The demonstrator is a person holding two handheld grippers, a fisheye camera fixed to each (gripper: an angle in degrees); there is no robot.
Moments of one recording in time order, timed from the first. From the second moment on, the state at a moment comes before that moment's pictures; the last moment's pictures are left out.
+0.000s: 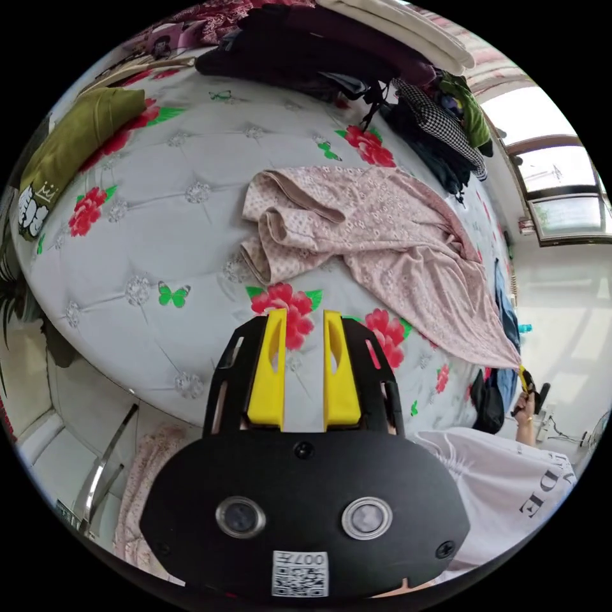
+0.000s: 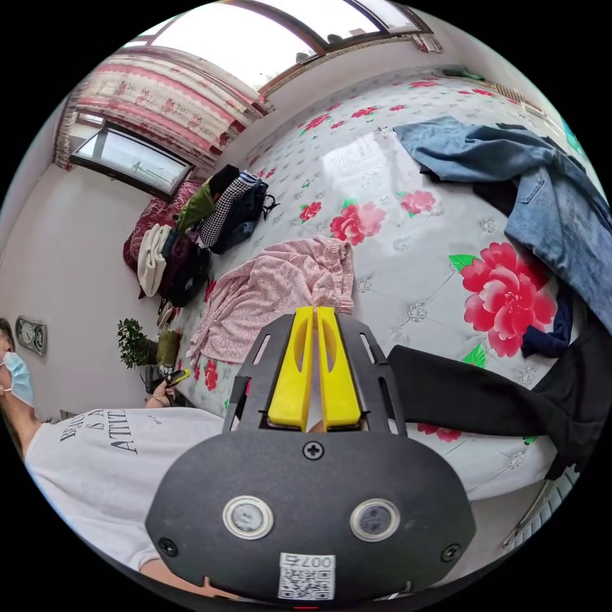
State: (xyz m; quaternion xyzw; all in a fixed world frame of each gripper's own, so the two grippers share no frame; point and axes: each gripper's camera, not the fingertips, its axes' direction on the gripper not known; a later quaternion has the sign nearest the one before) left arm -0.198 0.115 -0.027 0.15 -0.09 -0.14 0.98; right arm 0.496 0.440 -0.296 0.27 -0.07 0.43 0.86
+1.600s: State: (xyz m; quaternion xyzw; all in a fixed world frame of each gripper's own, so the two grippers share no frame) left arm -0.146 0.162 -0.265 0.18 -0.04 -0.04 0.98; right arm 0.418 0.328 -0.390 0.25 0.10 0.24 0.93
